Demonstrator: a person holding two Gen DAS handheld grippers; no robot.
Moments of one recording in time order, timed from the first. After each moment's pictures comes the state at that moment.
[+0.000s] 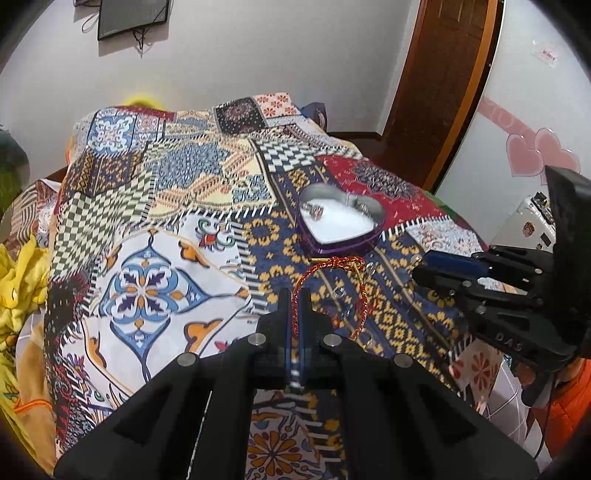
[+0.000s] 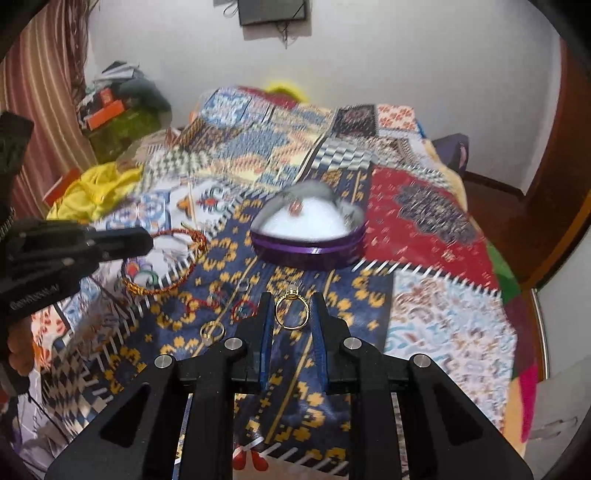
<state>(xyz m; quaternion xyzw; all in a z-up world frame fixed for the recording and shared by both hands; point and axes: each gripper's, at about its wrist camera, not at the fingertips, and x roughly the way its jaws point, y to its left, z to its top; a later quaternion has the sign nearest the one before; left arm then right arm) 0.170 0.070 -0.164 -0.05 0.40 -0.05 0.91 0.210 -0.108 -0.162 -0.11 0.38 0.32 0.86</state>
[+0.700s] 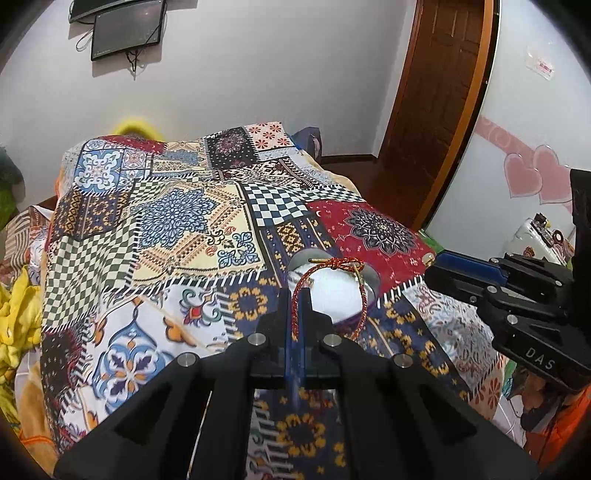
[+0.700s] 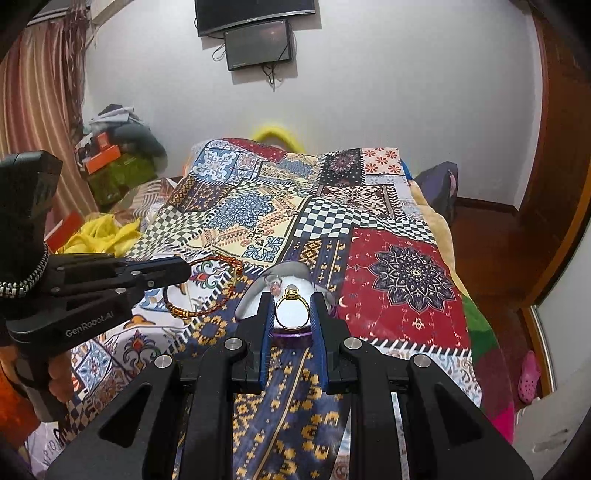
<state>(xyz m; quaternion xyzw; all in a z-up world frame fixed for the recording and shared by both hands) 0.227 0.064 -0.140 -0.06 0.37 -0.05 0.93 0.240 -0.111 -0.123 -0.07 0.32 0.32 0.89</state>
